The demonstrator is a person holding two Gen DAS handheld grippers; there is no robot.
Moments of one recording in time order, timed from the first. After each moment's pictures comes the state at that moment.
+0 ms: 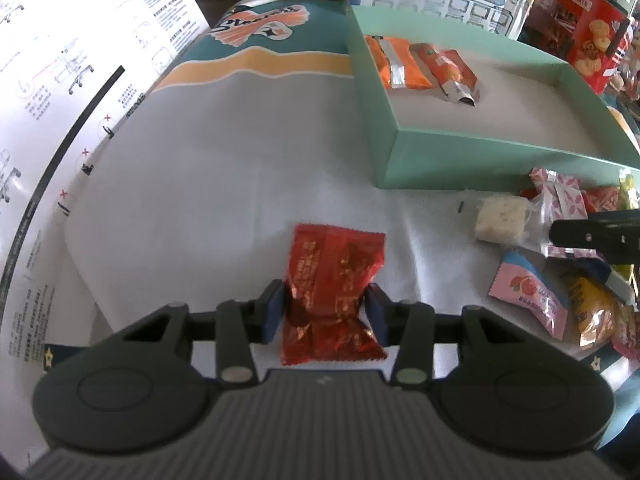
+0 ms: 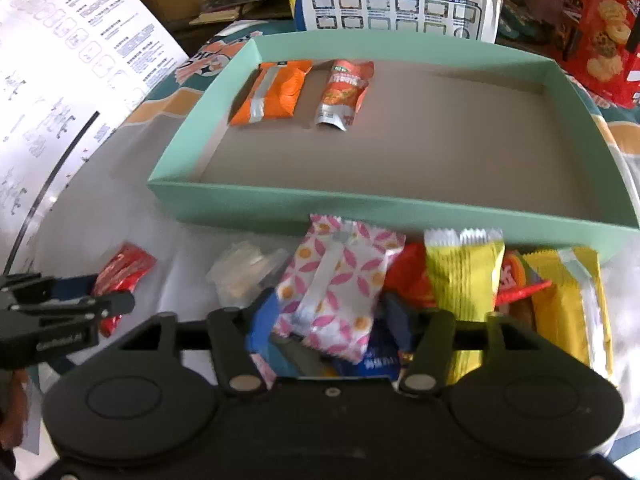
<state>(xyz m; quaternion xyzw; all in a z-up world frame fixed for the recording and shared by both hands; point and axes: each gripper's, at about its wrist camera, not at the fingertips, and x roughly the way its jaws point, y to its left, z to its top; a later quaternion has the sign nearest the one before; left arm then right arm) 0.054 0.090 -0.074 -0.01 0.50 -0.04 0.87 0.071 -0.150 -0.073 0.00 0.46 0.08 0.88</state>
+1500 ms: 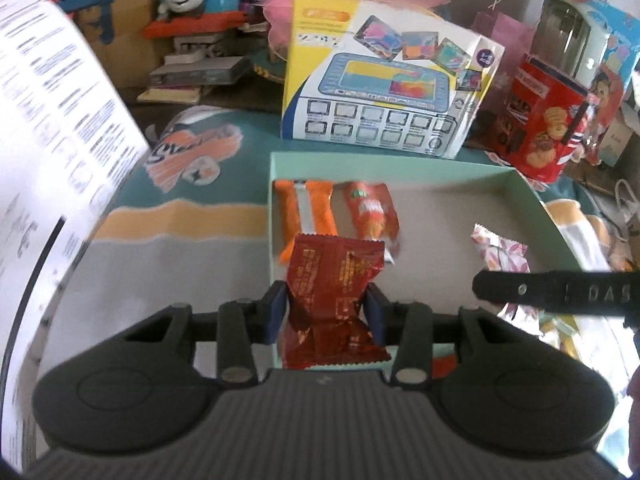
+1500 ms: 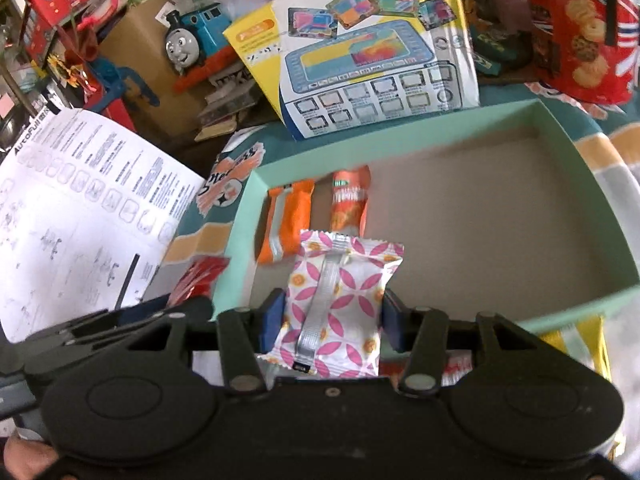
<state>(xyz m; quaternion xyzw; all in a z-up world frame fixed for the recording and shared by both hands) 0.137 0.020 0.017 -0.02 0.41 -0.08 0.91 0.119 -0.192 -0.013 0.15 0.40 0.10 0.90</state>
